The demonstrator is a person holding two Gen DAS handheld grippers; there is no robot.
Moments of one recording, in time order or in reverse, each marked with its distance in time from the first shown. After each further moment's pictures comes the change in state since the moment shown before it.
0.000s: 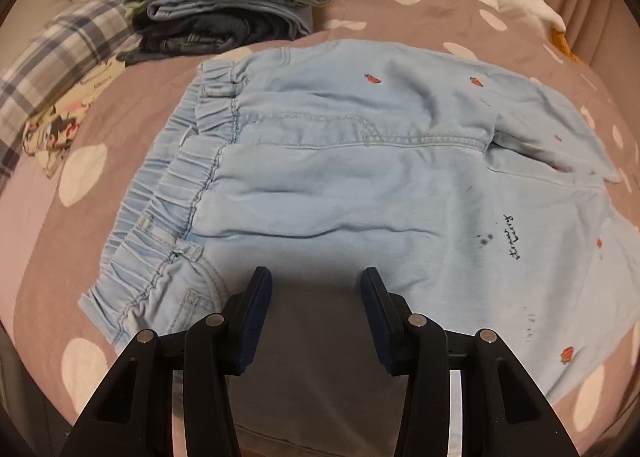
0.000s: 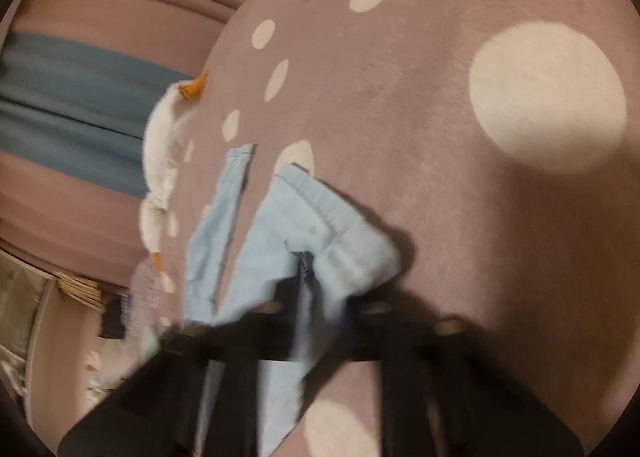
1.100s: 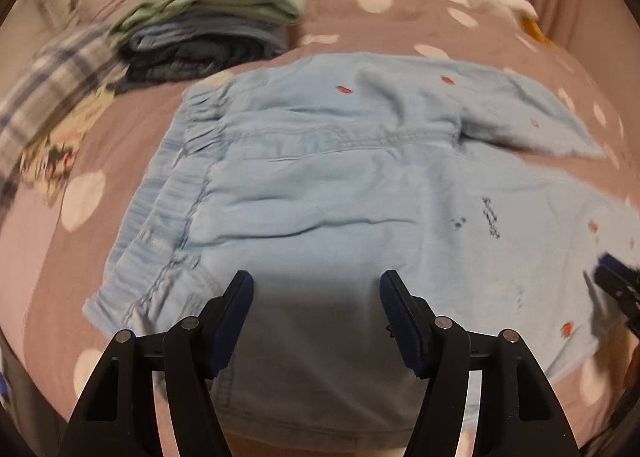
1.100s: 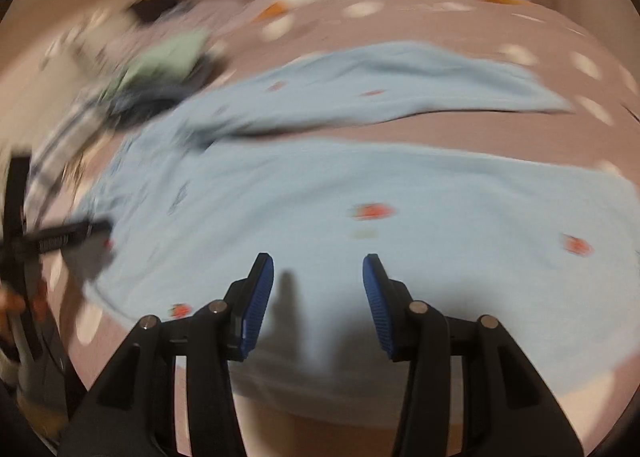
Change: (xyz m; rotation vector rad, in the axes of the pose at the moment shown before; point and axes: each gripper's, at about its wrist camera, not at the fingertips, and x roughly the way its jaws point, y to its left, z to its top) left arm -0.008 -0.013 -0.007 0.126 -0.050 -0.004; right arm 0.077 0.155 -0.209 -1.138 0.387 0.021
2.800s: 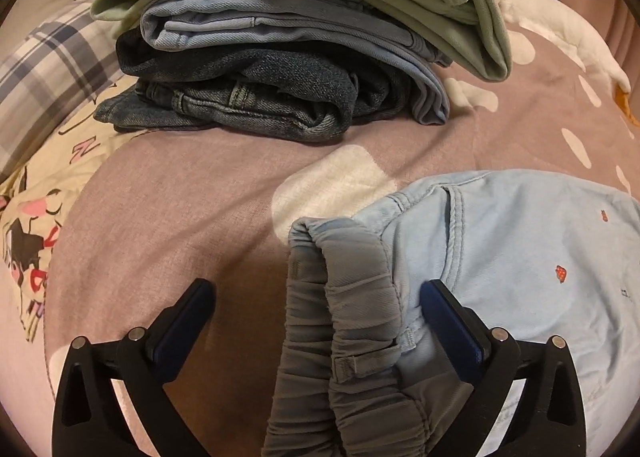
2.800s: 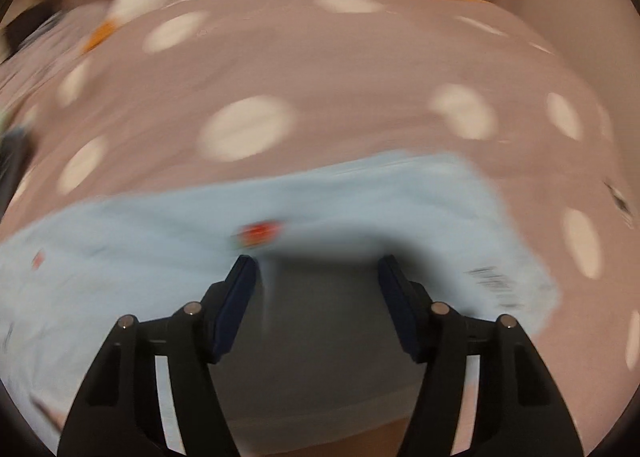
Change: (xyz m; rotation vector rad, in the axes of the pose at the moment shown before) left arm 0.117 0.143 0.122 -0.192 0.014 0.050; right arm 0.101 -0.230 0.216 0.260 -0.004 -0.446
